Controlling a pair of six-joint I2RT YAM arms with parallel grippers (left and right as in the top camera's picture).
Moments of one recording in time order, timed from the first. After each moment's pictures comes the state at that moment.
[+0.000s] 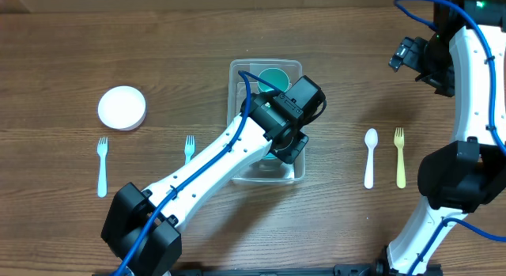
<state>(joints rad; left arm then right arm) -0.80 1.84 1.63 -1.09 -0.03 -0.17 -0.16 2.08 2.19 -1.54 0.09 0.44</state>
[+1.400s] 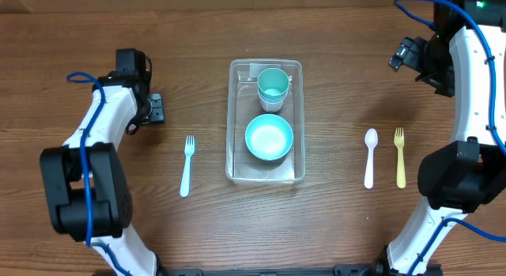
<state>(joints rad) 0.06 1.94 1.34 -0.72 -0.15 -0.07 -0.16 2.08 2.19 -1.54 0.09 0.44</state>
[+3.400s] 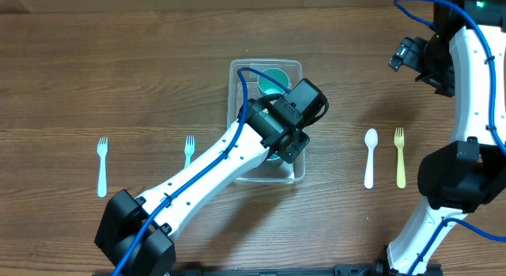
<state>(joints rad) -0.81 1.80 1.59 -1.02 -0.10 -0.11 -0.16 2.08 2.19 -1.54 0.09 0.44</state>
